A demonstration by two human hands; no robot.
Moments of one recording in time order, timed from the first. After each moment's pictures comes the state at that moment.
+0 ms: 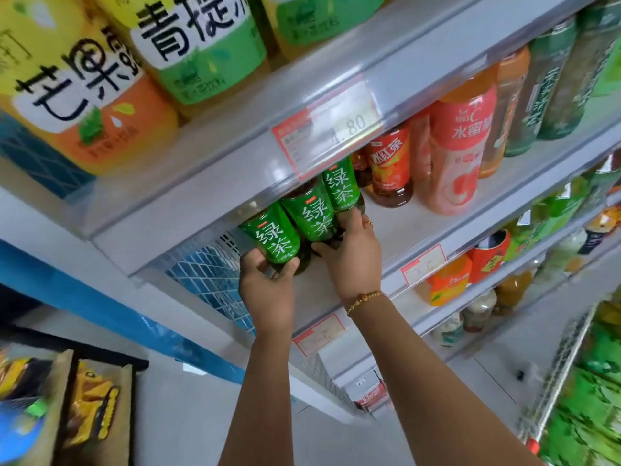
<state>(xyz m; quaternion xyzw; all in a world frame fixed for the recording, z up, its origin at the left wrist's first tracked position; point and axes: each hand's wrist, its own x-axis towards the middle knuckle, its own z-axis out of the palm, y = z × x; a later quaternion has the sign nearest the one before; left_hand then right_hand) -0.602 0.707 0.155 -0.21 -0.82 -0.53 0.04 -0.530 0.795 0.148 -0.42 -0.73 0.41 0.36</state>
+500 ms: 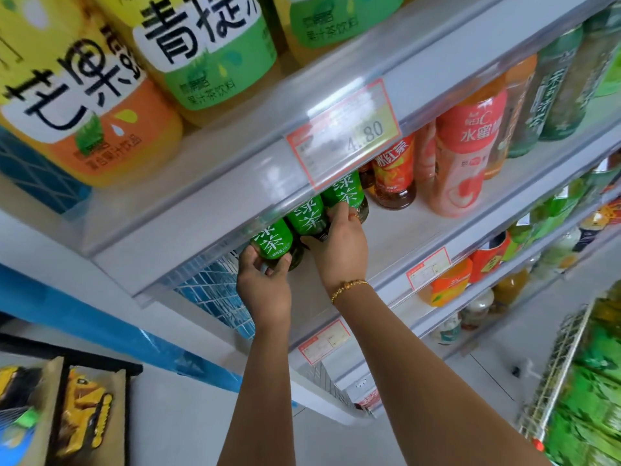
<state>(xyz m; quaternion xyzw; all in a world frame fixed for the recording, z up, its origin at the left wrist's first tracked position) -0.621 0.716 0.155 -0.20 -0.81 -0.55 0.00 -0.569 0.802 0.146 -0.46 -0.73 0.34 0.37</state>
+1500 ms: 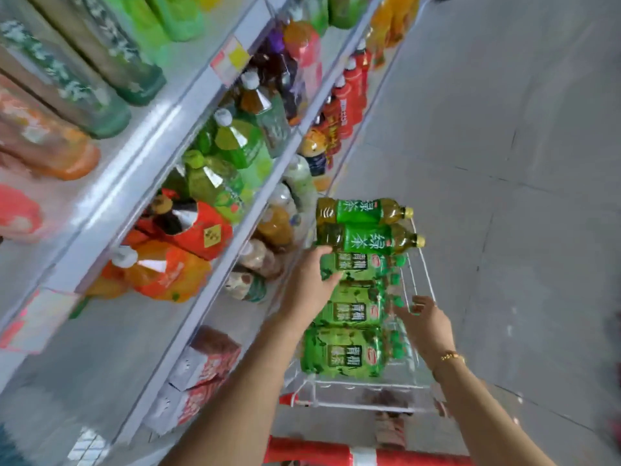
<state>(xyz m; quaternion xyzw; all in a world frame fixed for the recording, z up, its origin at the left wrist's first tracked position) -0.227 0.889 -0.038 -0.64 -0.68 -0.13 -0.32 -0.037 0.827 -0.069 -0.81 -0.33 0.46 0.15</state>
